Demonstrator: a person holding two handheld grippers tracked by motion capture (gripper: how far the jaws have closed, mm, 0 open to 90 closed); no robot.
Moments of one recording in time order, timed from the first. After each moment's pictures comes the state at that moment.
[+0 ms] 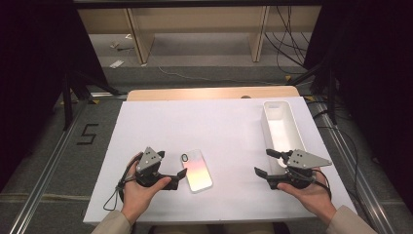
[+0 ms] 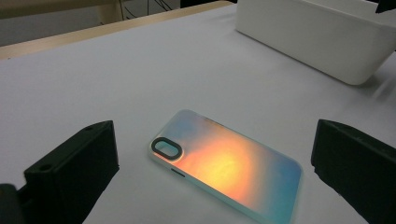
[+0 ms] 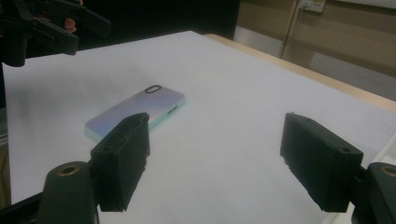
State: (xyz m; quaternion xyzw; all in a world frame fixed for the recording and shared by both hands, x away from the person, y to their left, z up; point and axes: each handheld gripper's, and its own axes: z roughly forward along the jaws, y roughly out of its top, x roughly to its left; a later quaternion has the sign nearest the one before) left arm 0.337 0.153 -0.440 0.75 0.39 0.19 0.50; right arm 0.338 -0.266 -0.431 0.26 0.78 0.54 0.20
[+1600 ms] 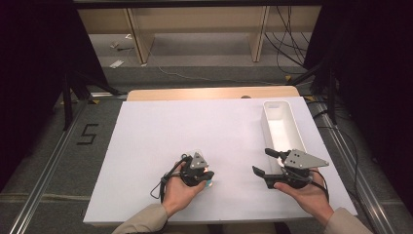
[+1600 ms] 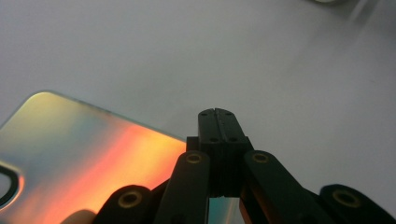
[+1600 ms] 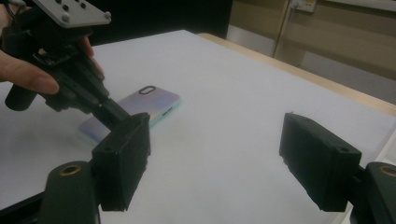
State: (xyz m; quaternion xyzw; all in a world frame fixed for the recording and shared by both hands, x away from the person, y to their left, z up) left arm 0.357 0.048 -0.475 0.86 0.33 0.09 0.39; right arm 0.337 -0.258 -0.429 0.26 0.78 0.53 0.21
